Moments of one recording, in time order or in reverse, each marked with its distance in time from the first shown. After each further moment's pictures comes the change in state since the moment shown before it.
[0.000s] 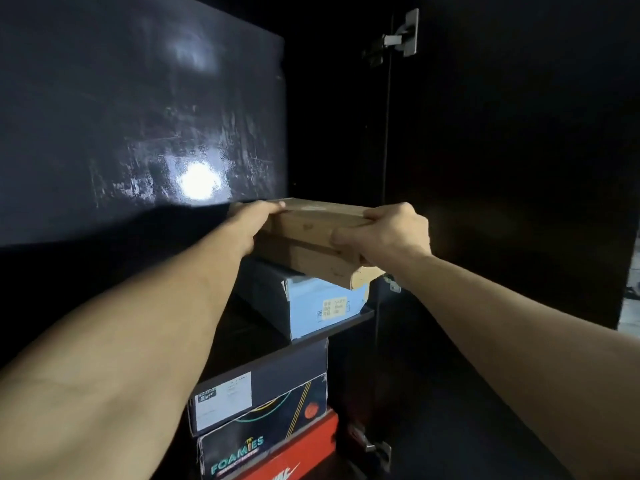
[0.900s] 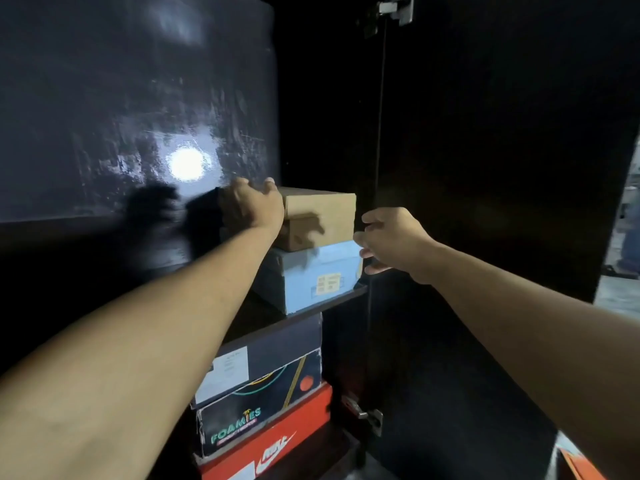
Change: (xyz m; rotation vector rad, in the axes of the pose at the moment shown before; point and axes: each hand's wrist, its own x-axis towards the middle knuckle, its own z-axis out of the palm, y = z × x) left_hand -0.029 -0.021 0.030 0.203 0.450 0.387; right_hand -0.010 0.034 -0.010 -0.028 -0.288 0.062
